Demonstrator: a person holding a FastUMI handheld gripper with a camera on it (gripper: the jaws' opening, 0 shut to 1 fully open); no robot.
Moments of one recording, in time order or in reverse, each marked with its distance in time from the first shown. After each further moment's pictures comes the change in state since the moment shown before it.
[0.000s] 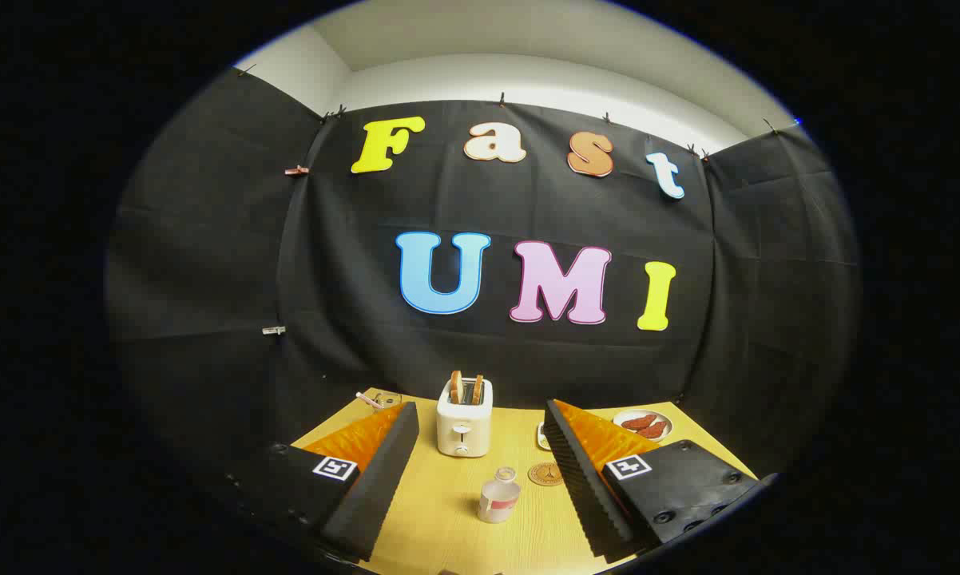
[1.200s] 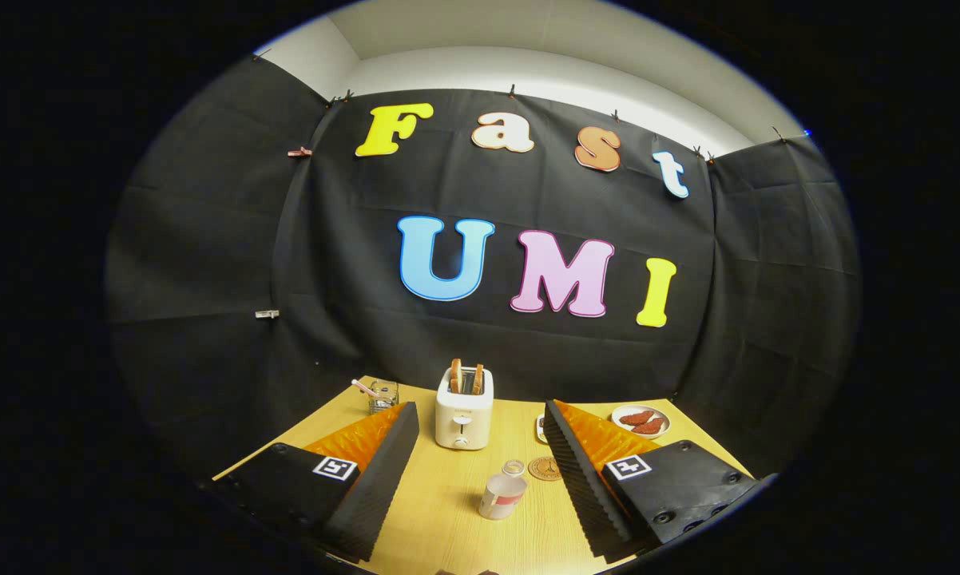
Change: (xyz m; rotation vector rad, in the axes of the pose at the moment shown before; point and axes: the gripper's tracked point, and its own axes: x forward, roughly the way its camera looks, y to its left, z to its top) arm 0.016 0.010 -0.031 -0.035 0.045 -0.042
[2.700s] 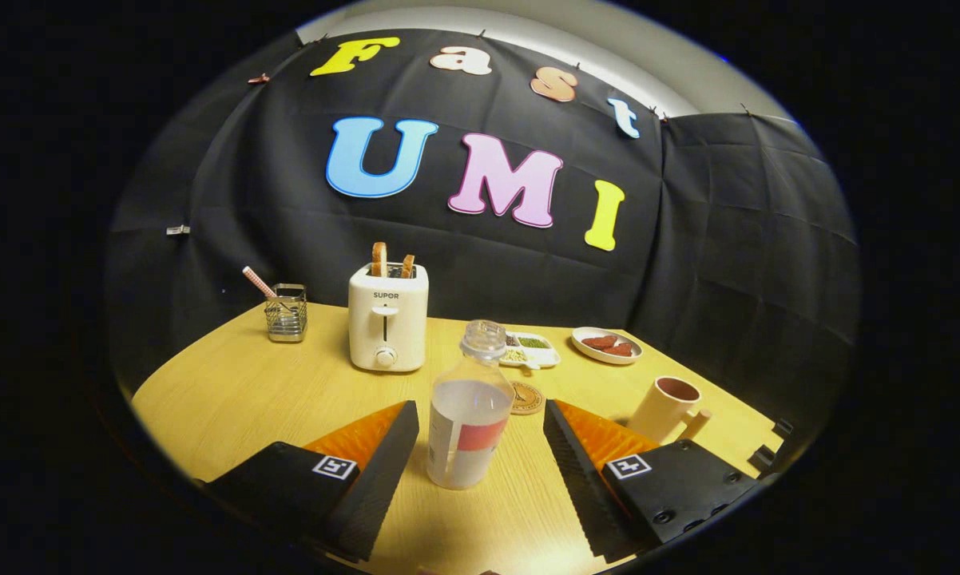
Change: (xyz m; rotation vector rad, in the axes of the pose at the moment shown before) arm 0.073 -0.031 -0.231 0.002 0.183 -0.279
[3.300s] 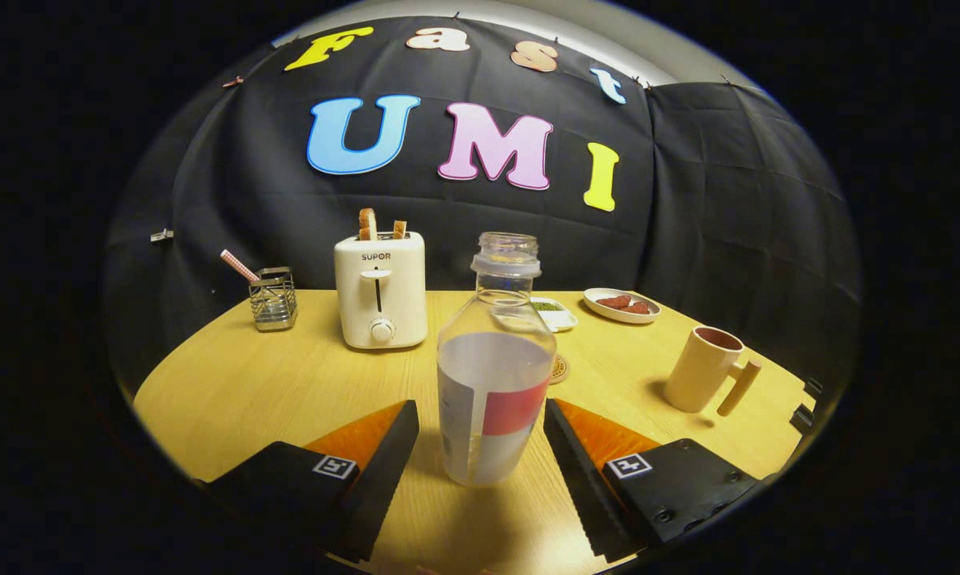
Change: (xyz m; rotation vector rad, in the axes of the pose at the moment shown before) arm 0.052 0.017 -0.034 0.049 0.029 0.003
